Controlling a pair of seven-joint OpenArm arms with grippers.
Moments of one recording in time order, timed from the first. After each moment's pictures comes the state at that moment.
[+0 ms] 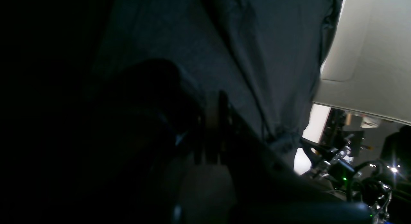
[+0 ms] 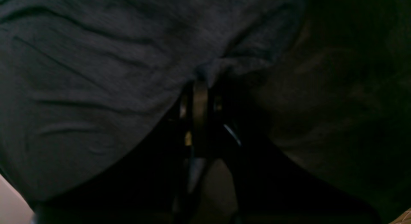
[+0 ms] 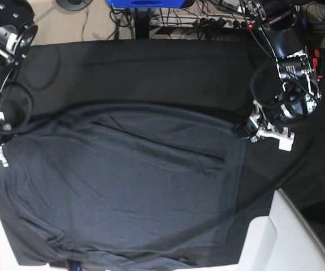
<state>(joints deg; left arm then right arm) -5.3 -9.6 -33.6 63.2 -52.3 -17.9 63.1 16.7 12.0 34.6 58.1 24.7 -21.9 -55.0</state>
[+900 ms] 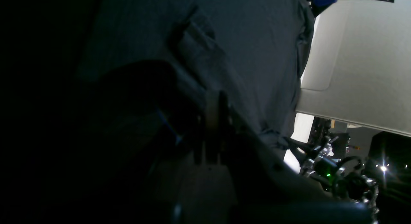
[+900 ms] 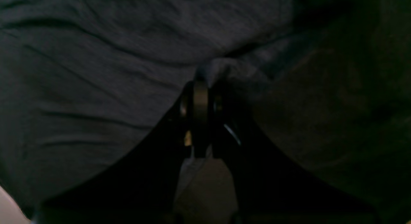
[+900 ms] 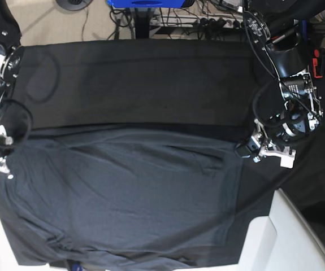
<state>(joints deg) -11.9 -10.5 -33.7 59.0 -52.0 -16.3 63.0 24.3 15.5 28.6 44.3 25.1 -21.9 -49.8</state>
